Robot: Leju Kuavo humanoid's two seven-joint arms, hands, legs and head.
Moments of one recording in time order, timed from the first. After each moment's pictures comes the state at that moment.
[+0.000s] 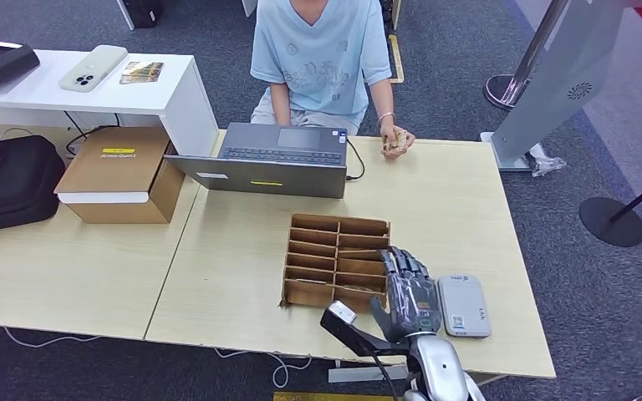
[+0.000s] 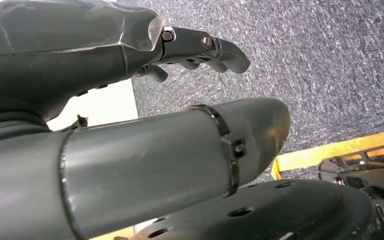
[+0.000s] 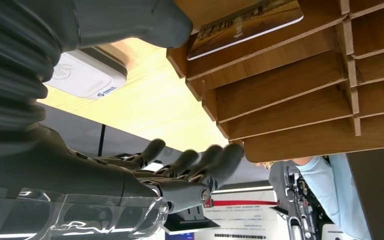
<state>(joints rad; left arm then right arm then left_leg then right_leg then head) -0.05 -0.19 0.97 -0.22 -1.43 0.06 0.04 0.04 -0.04 0.42 -1.52 1.41 -0.11 0.27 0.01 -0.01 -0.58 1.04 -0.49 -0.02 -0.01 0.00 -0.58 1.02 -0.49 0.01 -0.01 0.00</state>
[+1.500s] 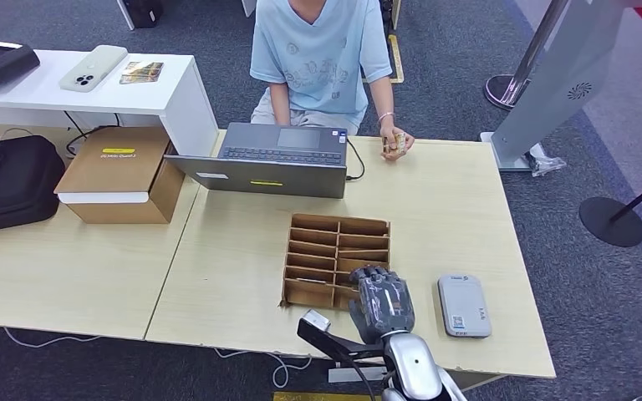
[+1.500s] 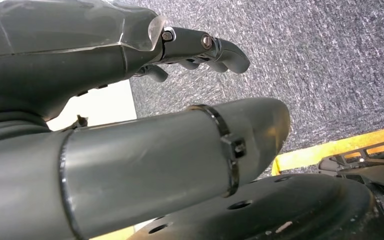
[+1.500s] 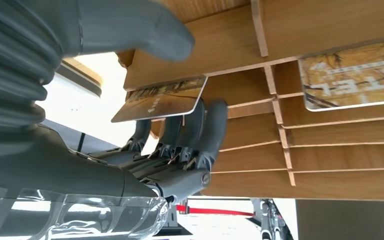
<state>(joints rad) -0.06 -0.19 0.97 -0.22 -1.45 0.05 0.03 -0.02 0.00 0.49 -1.40 1.45 -0.08 0.26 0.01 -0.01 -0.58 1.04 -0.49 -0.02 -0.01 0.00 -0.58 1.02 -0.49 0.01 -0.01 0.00</state>
